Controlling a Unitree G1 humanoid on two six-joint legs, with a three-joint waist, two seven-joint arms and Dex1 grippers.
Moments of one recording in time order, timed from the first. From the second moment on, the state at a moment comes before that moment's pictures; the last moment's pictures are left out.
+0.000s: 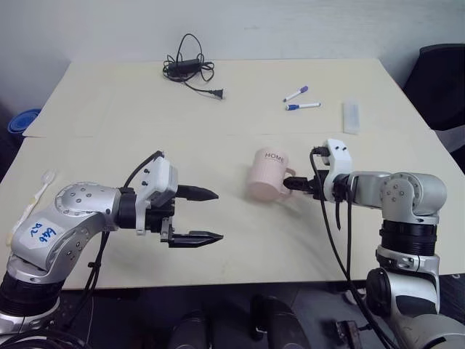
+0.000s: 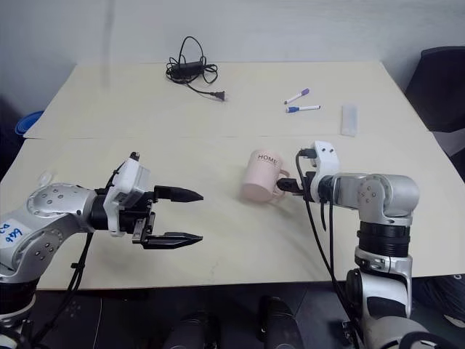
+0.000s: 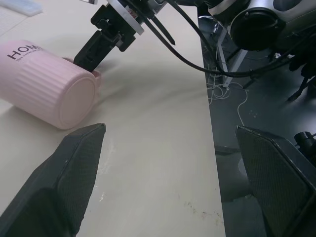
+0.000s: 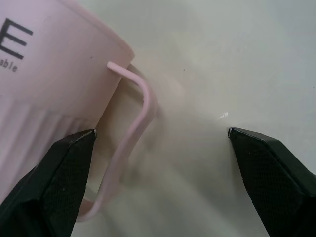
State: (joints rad) left arm -0.38 0.84 0.05 -0.51 -0.74 0.76 -0.98; right arm -0.76 -0.41 -0.24 0.03 0.53 1.46 0.22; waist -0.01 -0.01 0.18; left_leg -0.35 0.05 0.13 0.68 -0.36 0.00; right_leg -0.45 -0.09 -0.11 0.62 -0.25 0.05
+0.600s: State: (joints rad) left arm -0.38 0.84 0.05 -0.52 -0.73 0.74 -0.95; right arm -0.78 -0.41 -0.12 0.05 0.49 1.42 0.29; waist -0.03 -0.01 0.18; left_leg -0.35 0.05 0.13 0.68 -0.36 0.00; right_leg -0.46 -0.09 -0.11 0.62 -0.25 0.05
